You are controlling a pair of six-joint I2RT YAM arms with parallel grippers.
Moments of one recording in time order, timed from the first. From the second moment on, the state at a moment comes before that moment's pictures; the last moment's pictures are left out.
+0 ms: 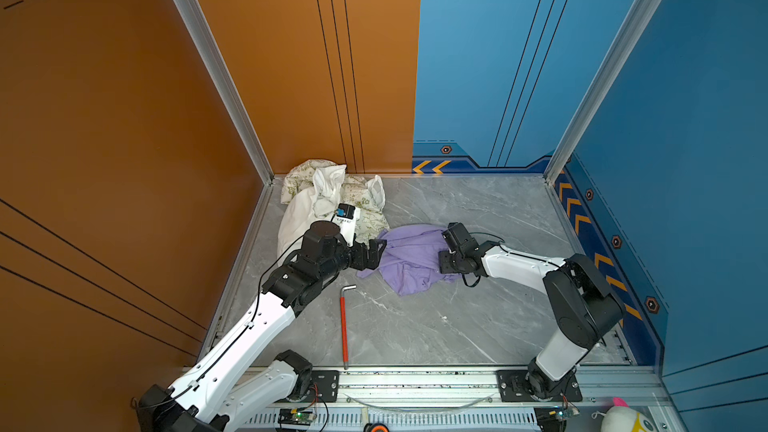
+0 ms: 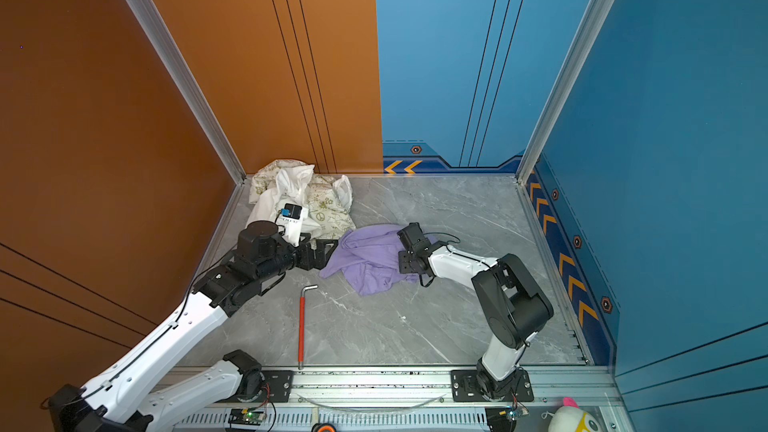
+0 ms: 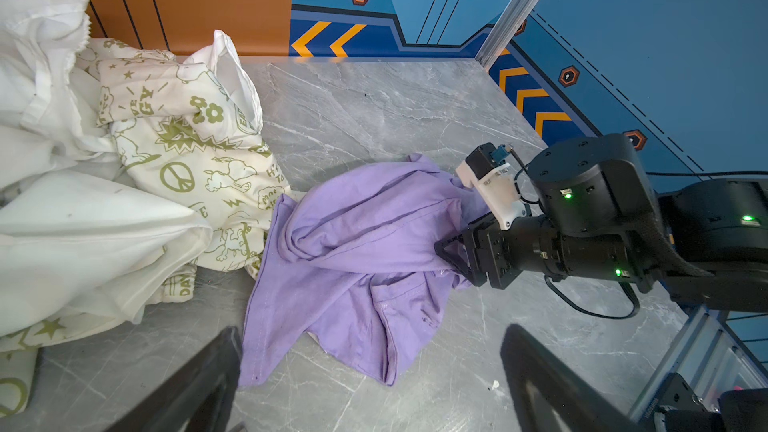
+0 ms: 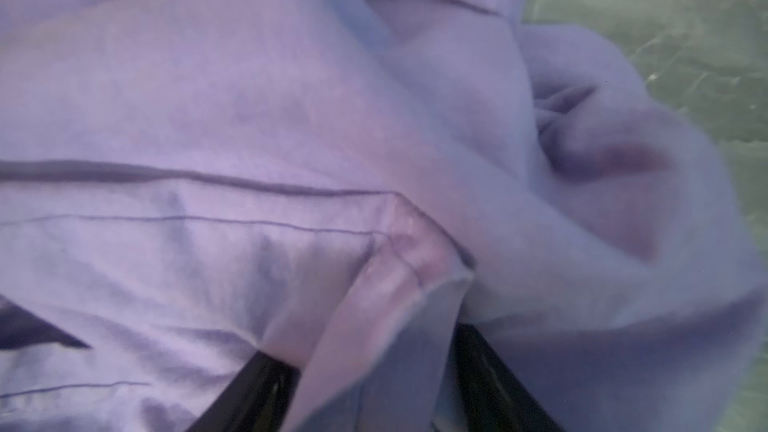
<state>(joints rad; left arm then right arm) -0.49 0.96 0.86 -0.37 0.11 -0.32 0.56 1.71 0.96 -0.33 0.14 0.45</state>
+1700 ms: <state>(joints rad) -0.38 0.86 0.78 -0.29 0.16 -0.40 -0.04 1.76 1.50 -0.42 -0.09 0.43</state>
